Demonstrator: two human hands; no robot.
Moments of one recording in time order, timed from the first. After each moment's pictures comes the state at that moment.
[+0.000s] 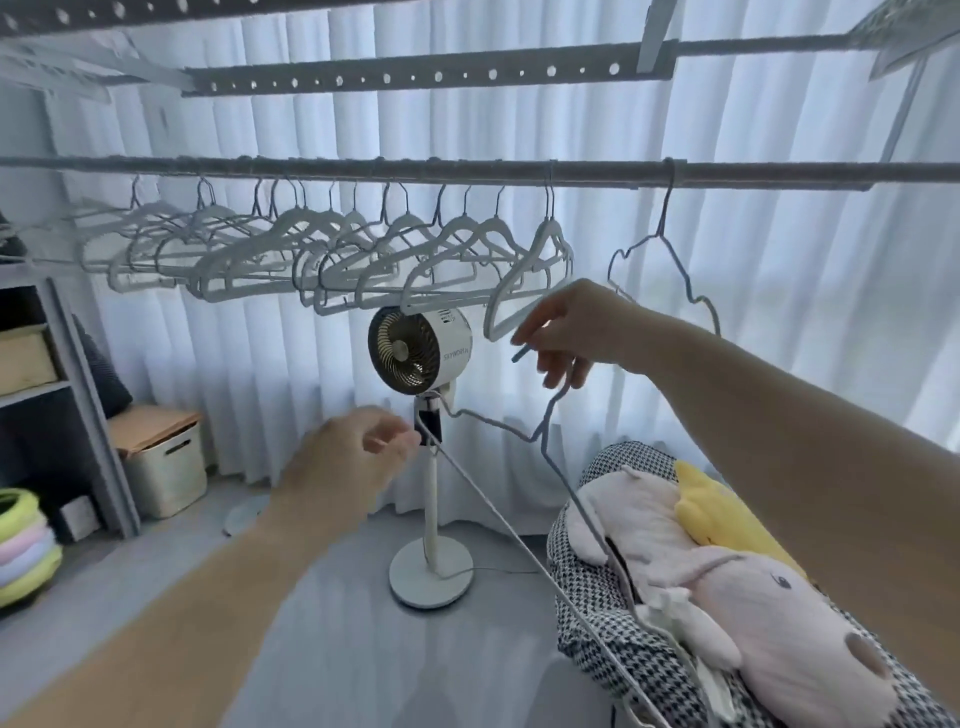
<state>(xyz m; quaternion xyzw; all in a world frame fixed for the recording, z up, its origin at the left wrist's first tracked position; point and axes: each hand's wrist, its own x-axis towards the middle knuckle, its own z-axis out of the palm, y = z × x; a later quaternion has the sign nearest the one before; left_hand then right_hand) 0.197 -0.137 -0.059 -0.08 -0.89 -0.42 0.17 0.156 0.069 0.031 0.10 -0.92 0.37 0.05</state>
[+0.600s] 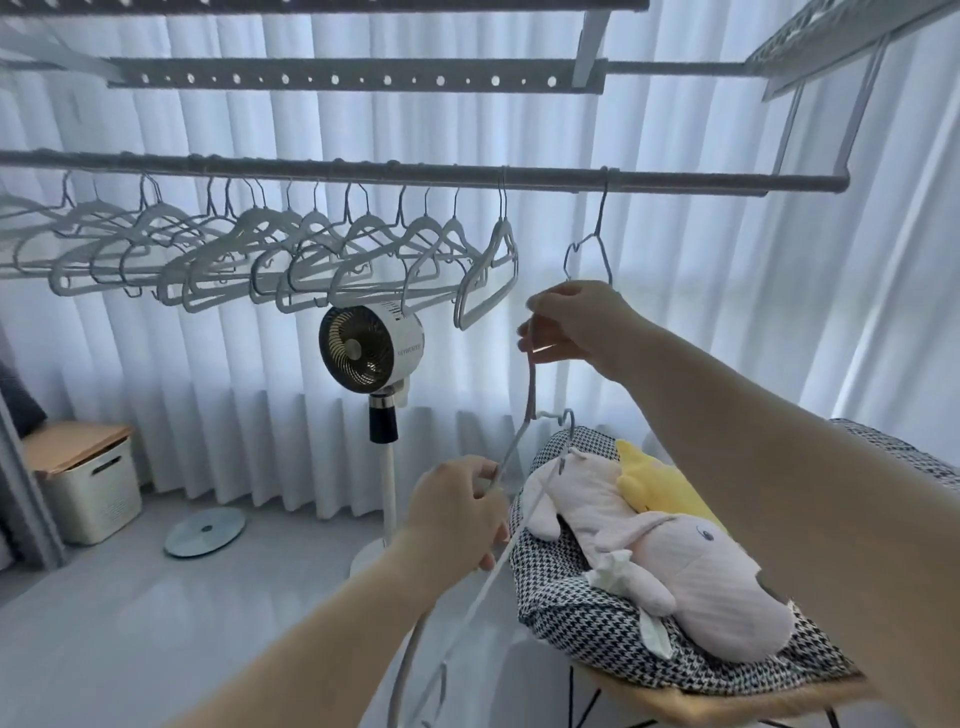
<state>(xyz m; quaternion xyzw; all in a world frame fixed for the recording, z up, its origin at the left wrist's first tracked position) 0.251 -0.089 -0.084 -0.17 -0.83 -0.53 -0.03 0.210 0.054 0.026 0.00 -0.78 0.61 0.14</state>
